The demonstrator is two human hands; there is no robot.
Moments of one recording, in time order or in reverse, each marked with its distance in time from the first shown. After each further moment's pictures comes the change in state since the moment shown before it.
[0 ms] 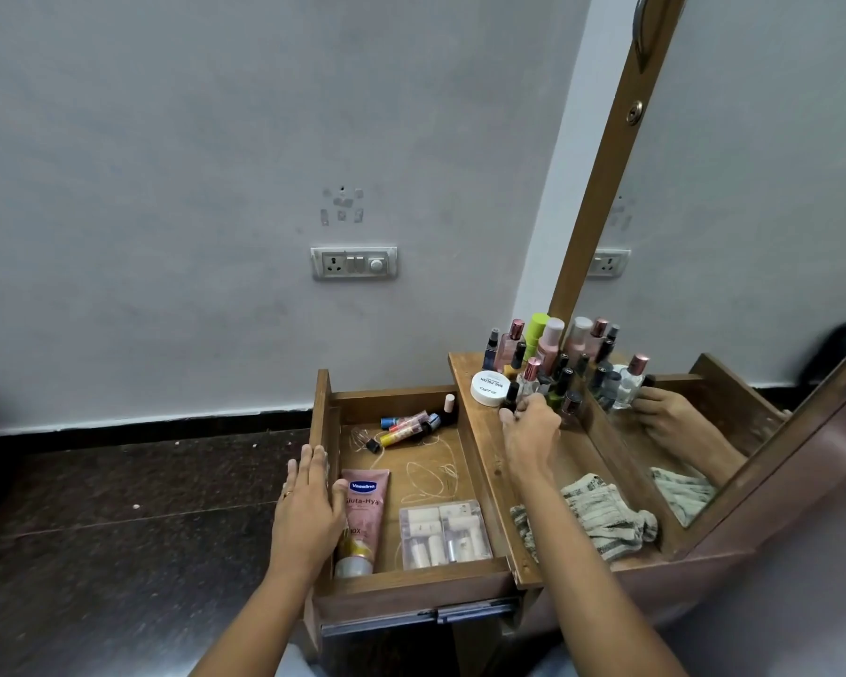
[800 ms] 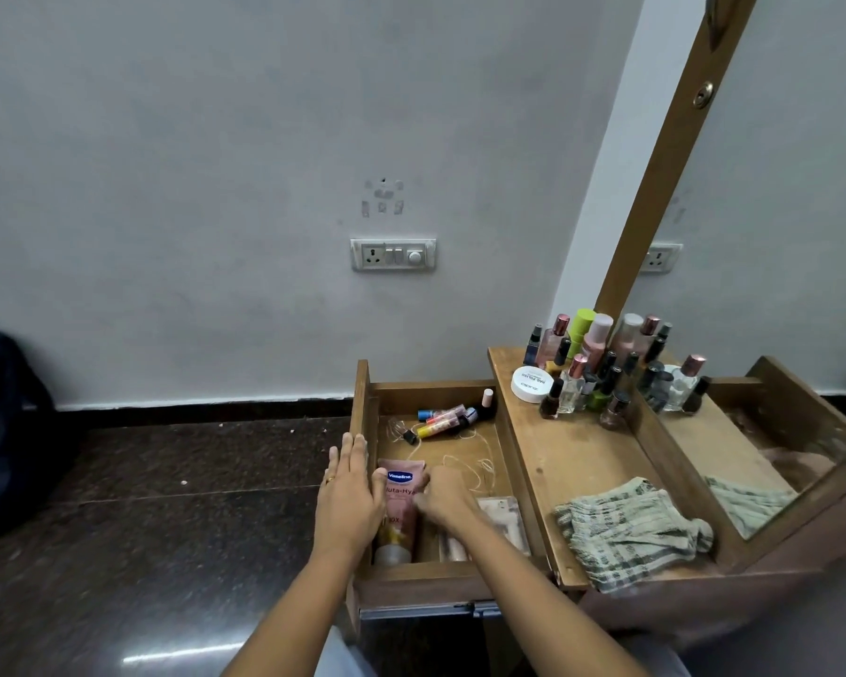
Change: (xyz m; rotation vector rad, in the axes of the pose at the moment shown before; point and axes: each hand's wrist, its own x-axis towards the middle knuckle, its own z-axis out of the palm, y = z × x) left_hand -0.001 0.001 -0.003 0.020 -0.004 0.012; right_hand -0.108 -0.029 0.100 -0.190 -0.831 -0.074
